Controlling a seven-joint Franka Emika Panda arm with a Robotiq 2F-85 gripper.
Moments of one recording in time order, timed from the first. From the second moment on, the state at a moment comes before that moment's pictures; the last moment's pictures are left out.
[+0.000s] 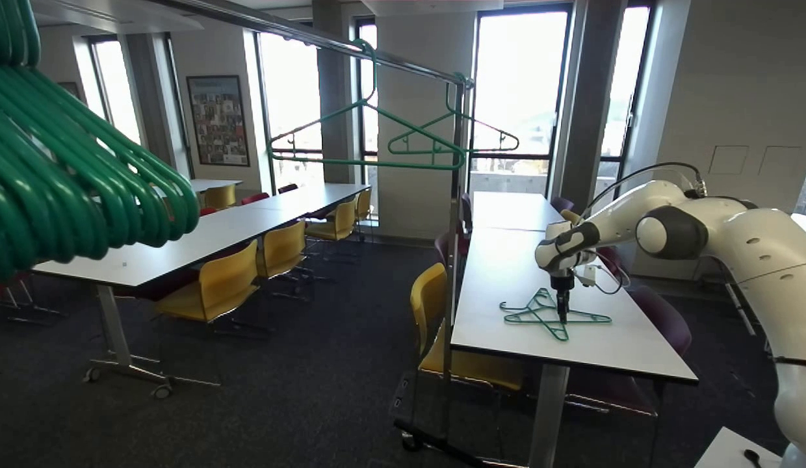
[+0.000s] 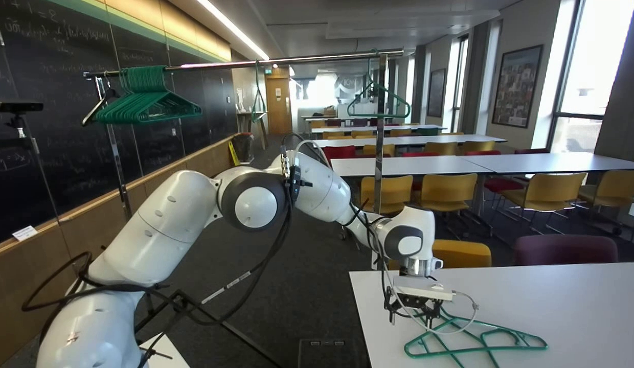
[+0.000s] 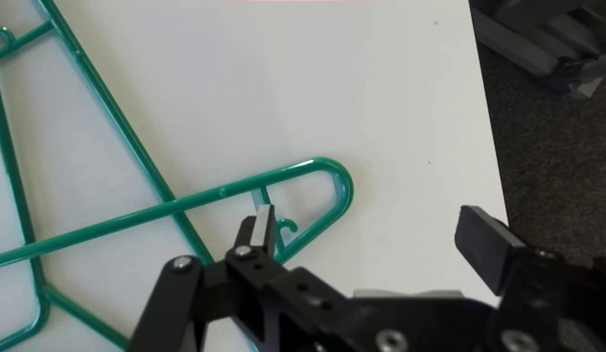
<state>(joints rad) -0.33 0.76 -0.14 -1.48 -0.06 2.12 -0.89</state>
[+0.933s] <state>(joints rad) -0.33 0.87 -0.09 -1.41 -0.10 2.12 -0.90</state>
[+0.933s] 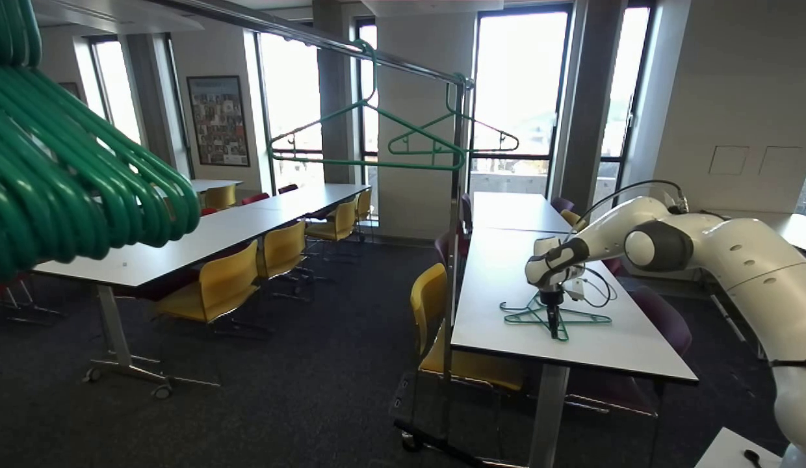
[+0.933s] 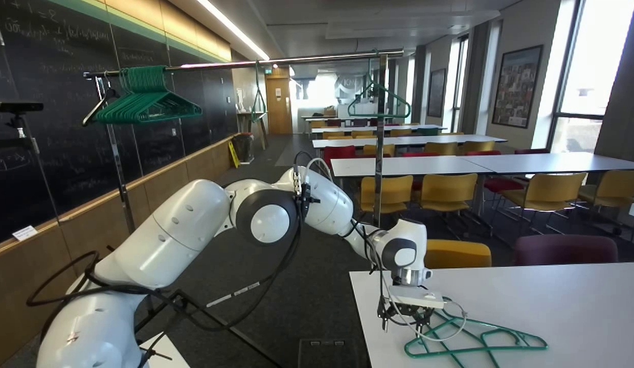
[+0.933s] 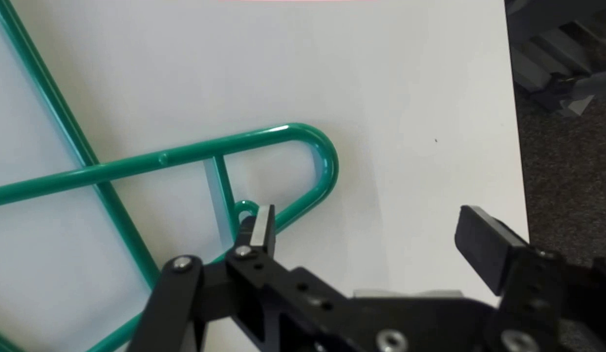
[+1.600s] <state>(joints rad) -0.33 0.91 -0.09 -1.40 -0.10 2.12 -0.90</state>
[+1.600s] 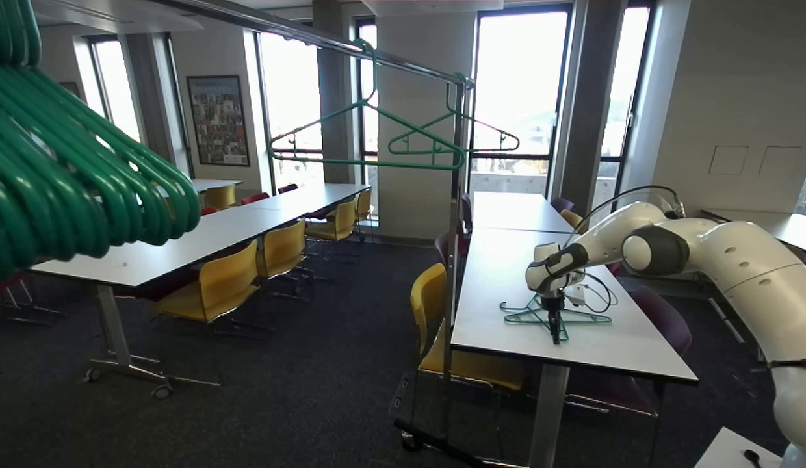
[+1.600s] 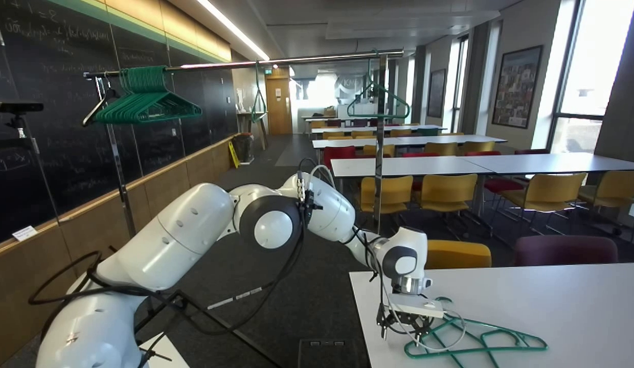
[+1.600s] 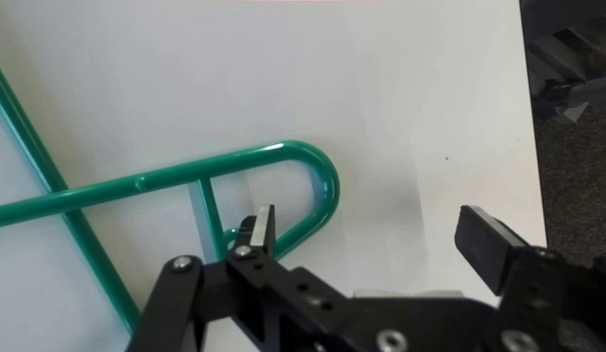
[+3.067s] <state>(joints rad) -0.34 0.93 -0.10 -1.37 -0.10 2.12 -0.90</state>
